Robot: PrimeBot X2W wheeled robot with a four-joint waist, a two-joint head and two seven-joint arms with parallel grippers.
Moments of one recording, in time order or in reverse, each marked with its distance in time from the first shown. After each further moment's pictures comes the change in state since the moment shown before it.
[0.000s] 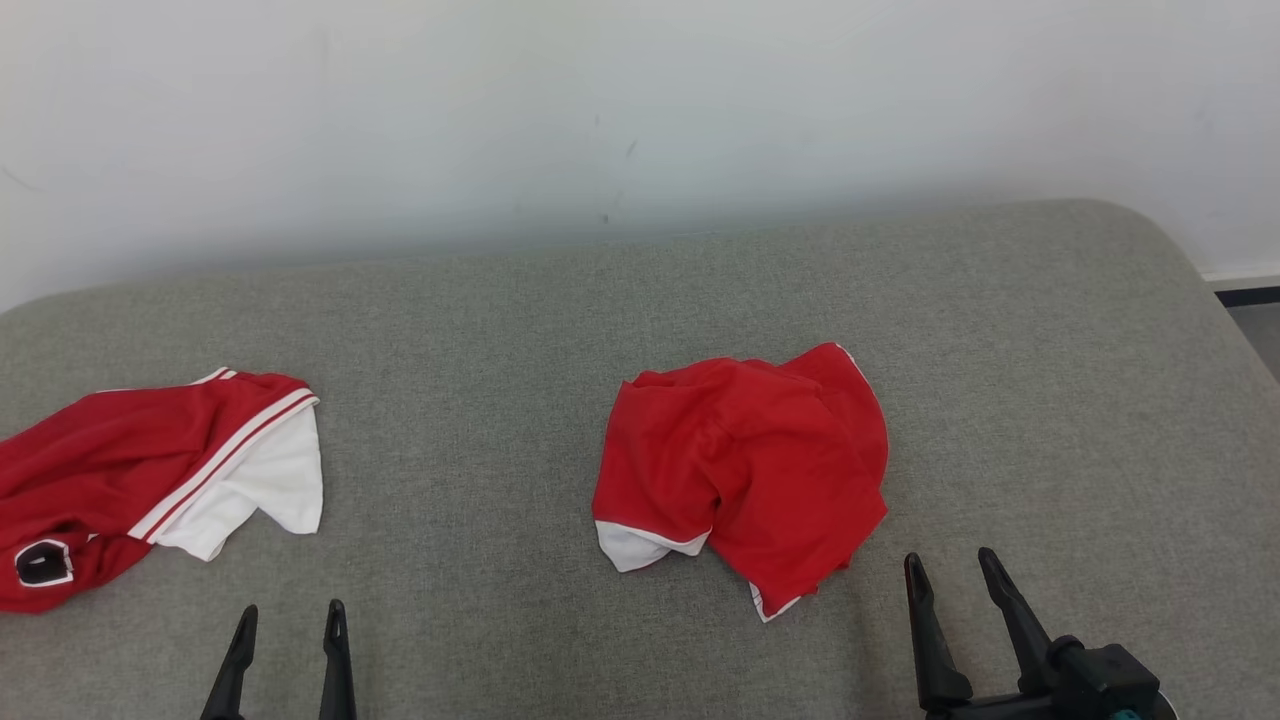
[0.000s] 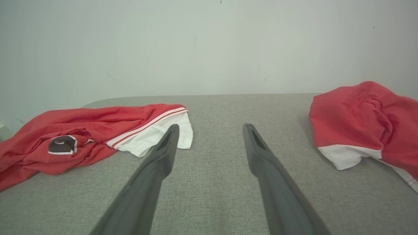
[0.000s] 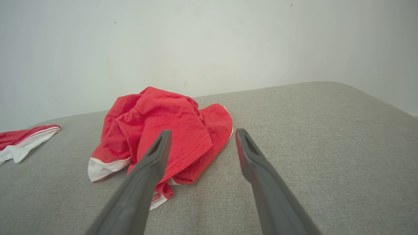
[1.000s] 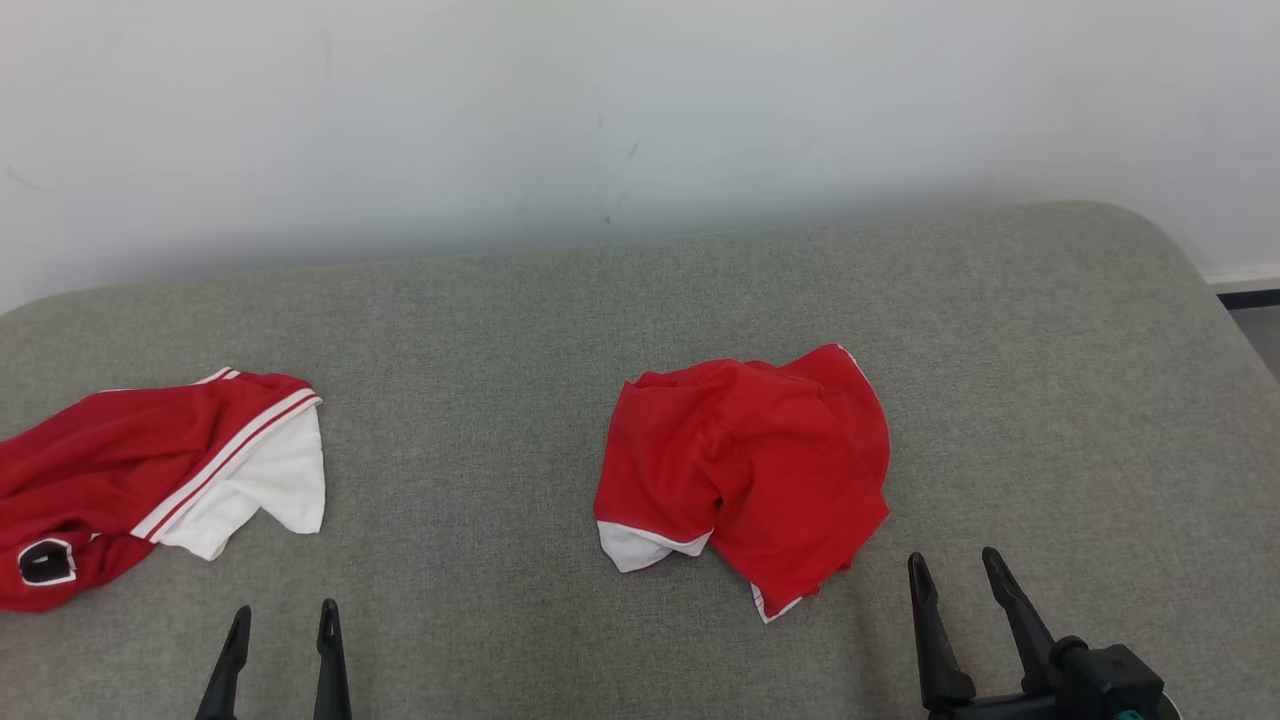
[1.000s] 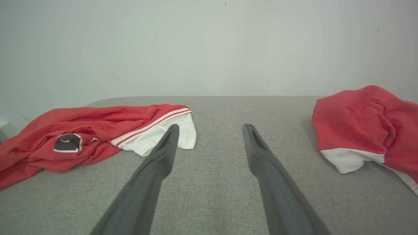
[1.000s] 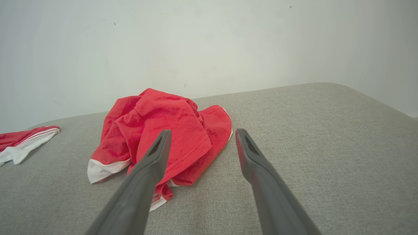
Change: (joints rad) left arm 0.002 -0.001 0.002 -0.004 -0.015 0.009 0.000; right arm 0.003 0.000 -0.006 -0.005 0.000 0.000 0.000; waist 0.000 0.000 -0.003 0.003
